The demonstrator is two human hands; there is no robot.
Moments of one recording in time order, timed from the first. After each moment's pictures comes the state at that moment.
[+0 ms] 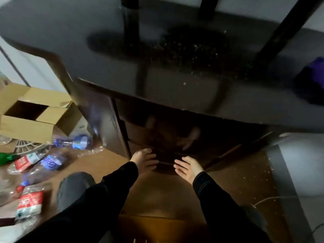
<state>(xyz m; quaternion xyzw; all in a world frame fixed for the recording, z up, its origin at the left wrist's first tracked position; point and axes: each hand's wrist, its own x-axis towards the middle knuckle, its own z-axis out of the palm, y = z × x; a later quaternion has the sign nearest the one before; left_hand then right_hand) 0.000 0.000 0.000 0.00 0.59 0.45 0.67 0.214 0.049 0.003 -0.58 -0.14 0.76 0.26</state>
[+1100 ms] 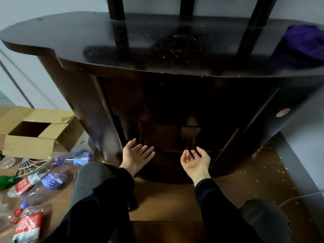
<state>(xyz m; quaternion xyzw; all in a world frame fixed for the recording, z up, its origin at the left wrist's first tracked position) -0.009 0.000 -0.025 -0.09 0.36 0.65 0.66 0.219 0.043 -0.013 -0.40 0.10 0.76 0.51</state>
